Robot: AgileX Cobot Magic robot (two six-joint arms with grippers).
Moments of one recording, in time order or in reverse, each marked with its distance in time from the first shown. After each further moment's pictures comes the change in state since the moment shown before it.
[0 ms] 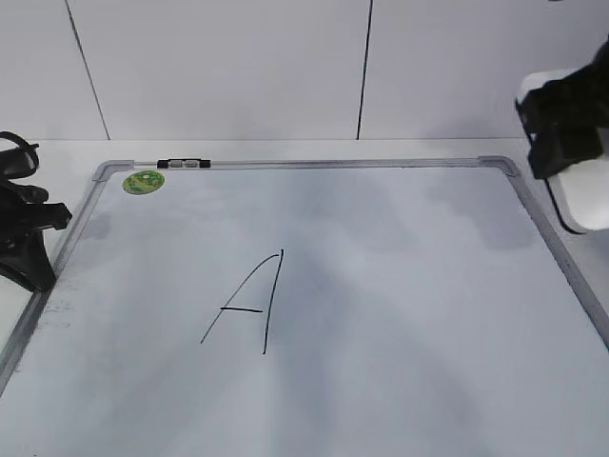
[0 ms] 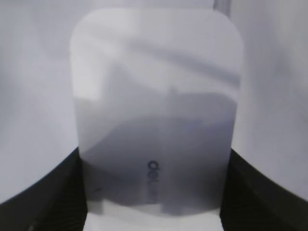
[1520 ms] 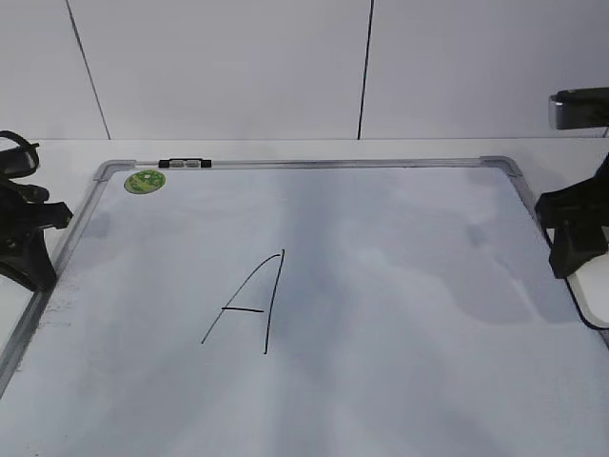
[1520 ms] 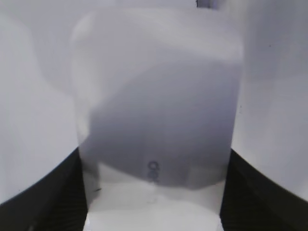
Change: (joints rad) left arm 0.000 0.000 0.000 -0.011 0.000 0.003; right arm -0.207 0.127 0.167 0.134 -0.045 -0.104
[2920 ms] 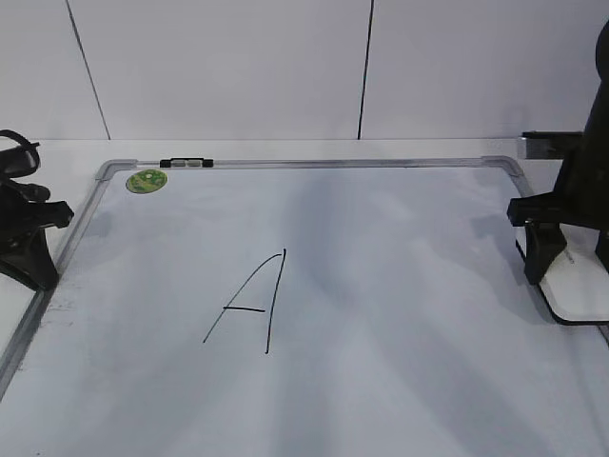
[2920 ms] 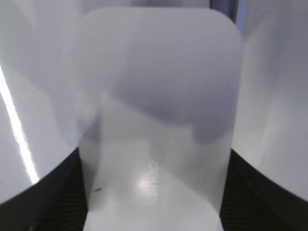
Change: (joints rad) left arm 0.000 0.000 0.000 -0.011 -0.002 0.002; right arm -0.138 0.384 -0.261 0.127 0.110 -0.133
